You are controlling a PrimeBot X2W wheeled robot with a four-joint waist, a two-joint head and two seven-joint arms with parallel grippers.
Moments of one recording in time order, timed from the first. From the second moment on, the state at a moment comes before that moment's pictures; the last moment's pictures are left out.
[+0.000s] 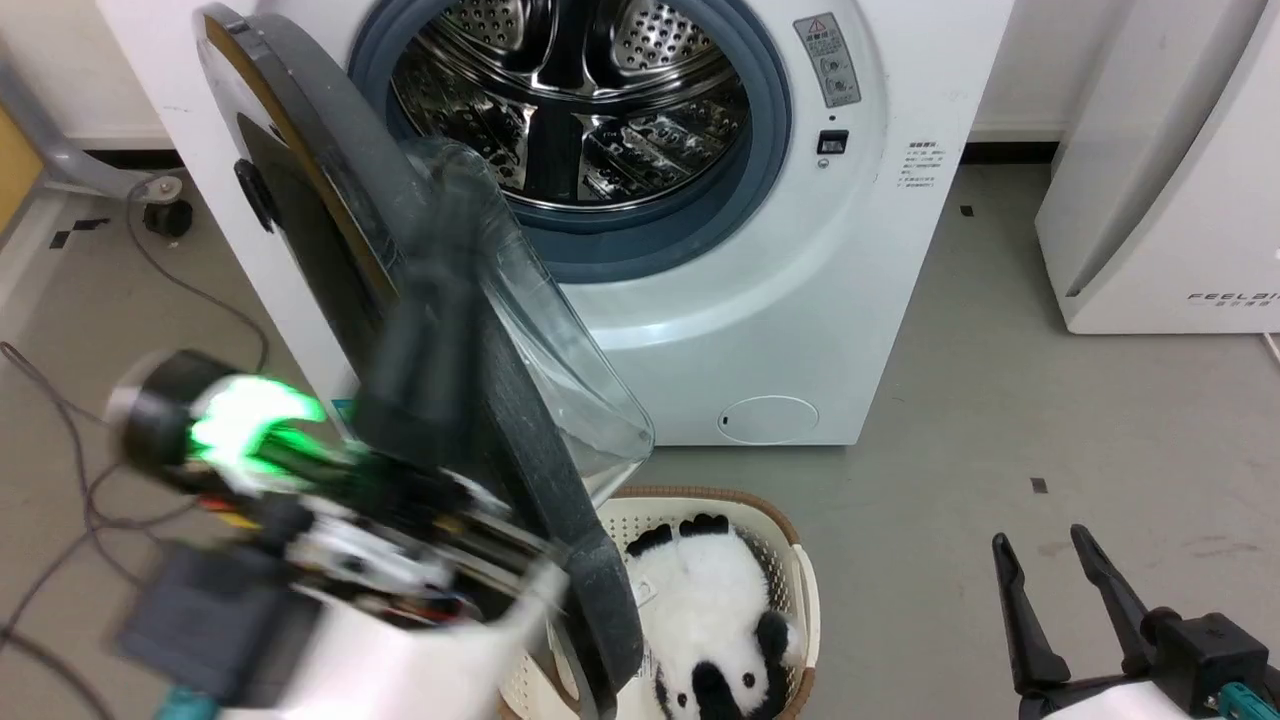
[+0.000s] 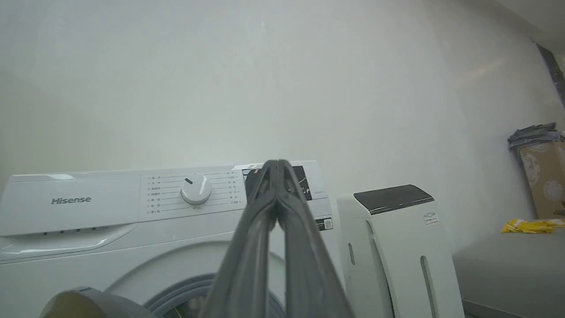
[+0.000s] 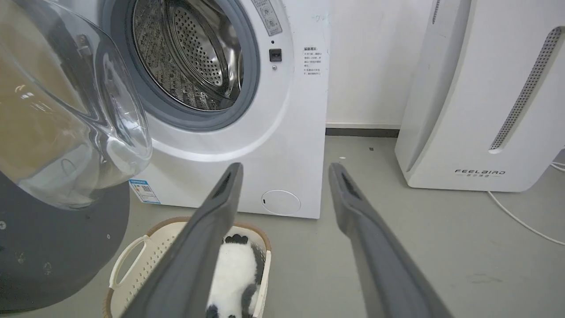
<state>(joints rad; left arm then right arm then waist) -0.27 0.07 -0.19 -0.50 -0.11 -0.11 -0.19 0.10 -0.05 -0.05 0.00 0.10 0.13 -0.14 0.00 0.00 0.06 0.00</state>
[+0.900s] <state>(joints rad) -0.01 0.15 -0.56 -0.12 -0.27 -0.05 0.09 0.09 -0.05 -0.03 0.03 0.10 0.13 -0.13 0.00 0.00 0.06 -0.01</state>
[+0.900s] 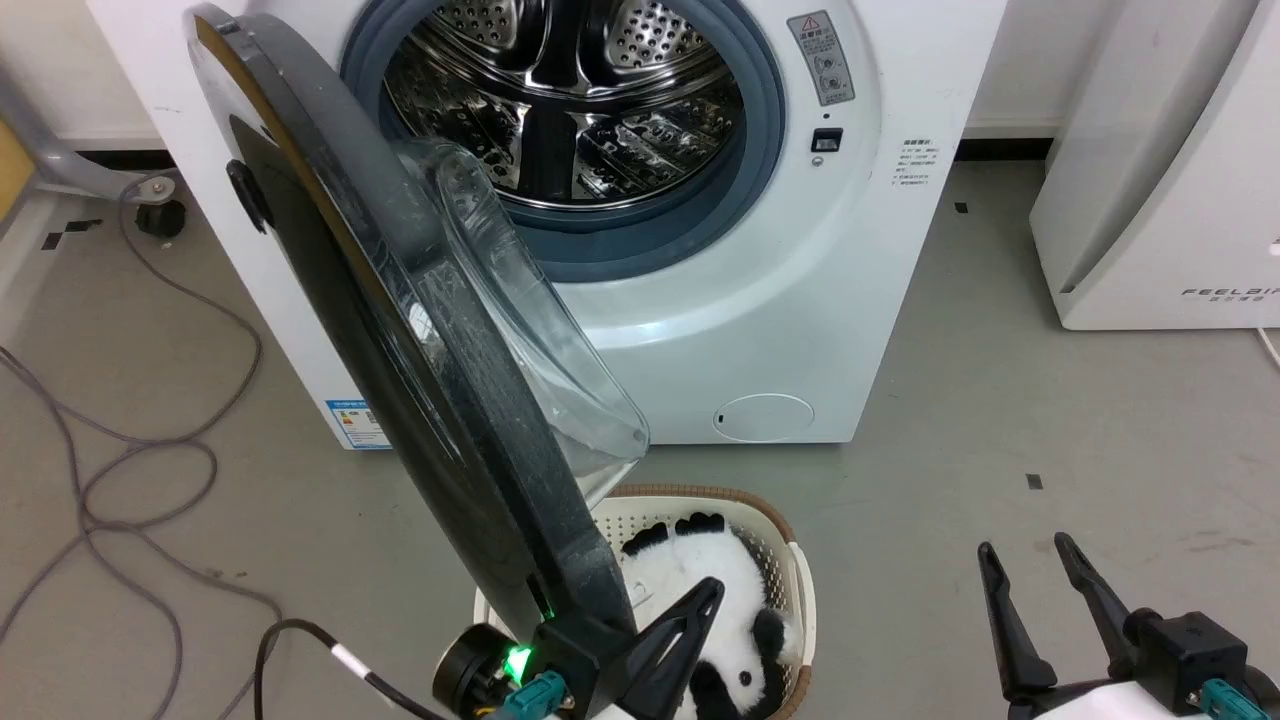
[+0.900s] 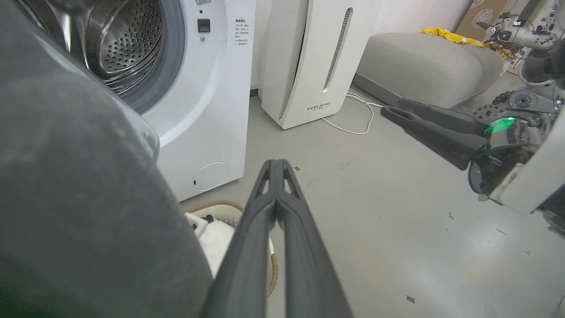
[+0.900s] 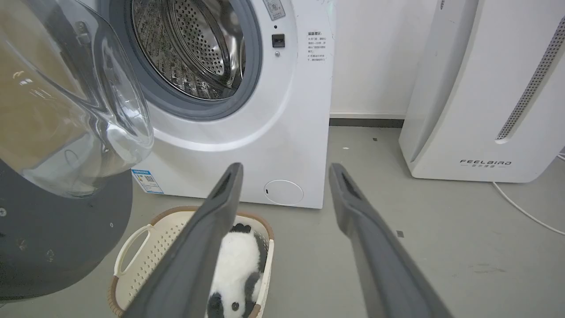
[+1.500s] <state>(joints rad) 0.03 0.13 -0.53 -0.11 -0.27 0.04 0.02 0.09 -0.05 -0.04 0.05 0.10 0.13 -0.11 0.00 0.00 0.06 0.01</state>
